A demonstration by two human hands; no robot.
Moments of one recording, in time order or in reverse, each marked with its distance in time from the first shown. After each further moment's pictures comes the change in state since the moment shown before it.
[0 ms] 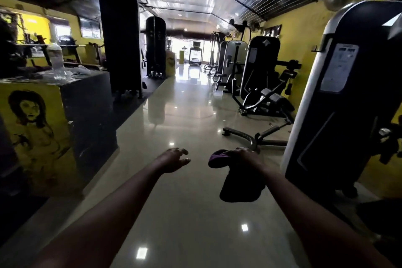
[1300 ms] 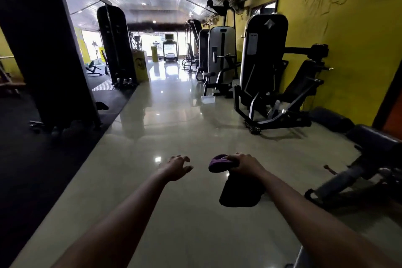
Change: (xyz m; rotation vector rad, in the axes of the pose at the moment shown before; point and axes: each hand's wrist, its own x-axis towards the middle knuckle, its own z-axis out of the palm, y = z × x) left_hand 1.276 -0.274 -0.131 0.068 -0.108 0.082; right_hand 1.243 0.302 0.004 0.094 -0.002 0.146
